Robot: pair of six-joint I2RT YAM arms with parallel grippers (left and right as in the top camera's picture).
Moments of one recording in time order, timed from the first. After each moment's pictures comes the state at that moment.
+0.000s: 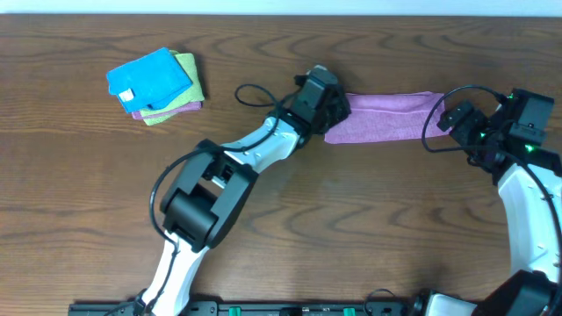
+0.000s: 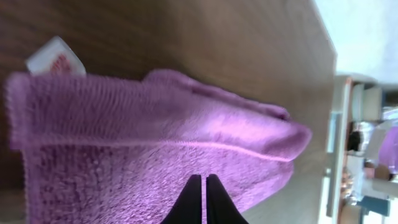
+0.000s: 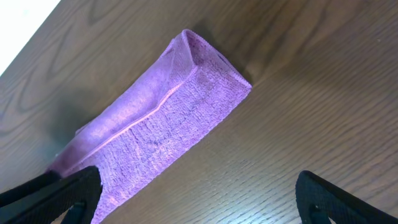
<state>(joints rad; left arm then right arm) -0.66 2.24 1.53 0.04 0.23 -1.13 -0.32 1.44 1.03 -0.53 -0.18 0.49</state>
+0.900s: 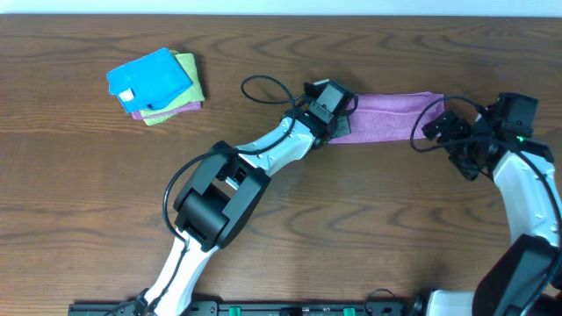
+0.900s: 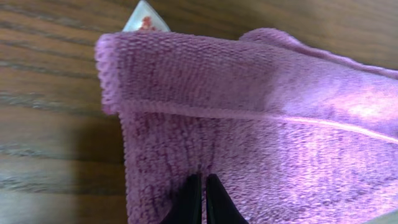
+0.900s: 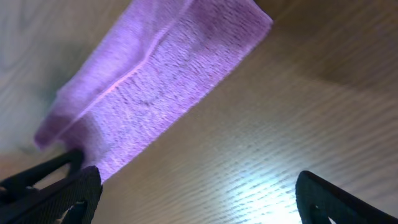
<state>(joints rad) -0.71 2.28 1.62 -0.27 0.00 -0.88 -0.32 1.56 1.03 -0.59 -0.31 0.49</state>
